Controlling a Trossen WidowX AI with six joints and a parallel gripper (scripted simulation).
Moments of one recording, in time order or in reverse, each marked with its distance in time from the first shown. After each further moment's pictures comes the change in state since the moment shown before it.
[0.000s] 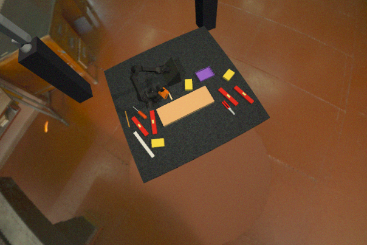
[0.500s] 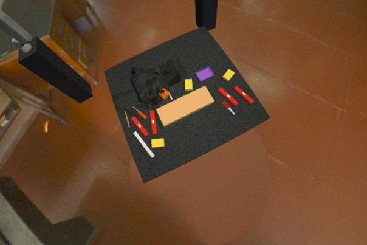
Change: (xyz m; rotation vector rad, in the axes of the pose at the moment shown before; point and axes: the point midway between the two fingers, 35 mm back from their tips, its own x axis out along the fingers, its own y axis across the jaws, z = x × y) arm 0.012 0.017 -0.001 0.010 0.010 -0.019
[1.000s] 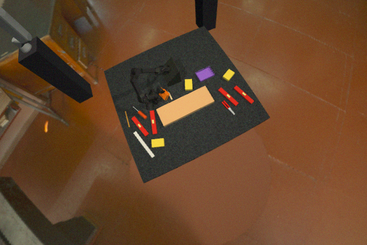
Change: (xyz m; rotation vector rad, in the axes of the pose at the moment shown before) arm 0.004 0.006 0.000 0.008 0.002 0.003
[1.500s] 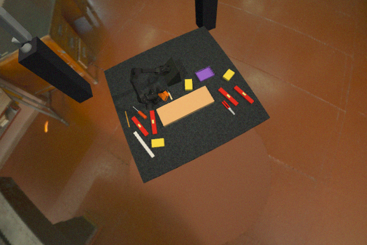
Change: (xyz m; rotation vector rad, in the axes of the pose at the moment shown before) arm -0.005 -0.001 0.001 -0.001 -0.005 -0.003
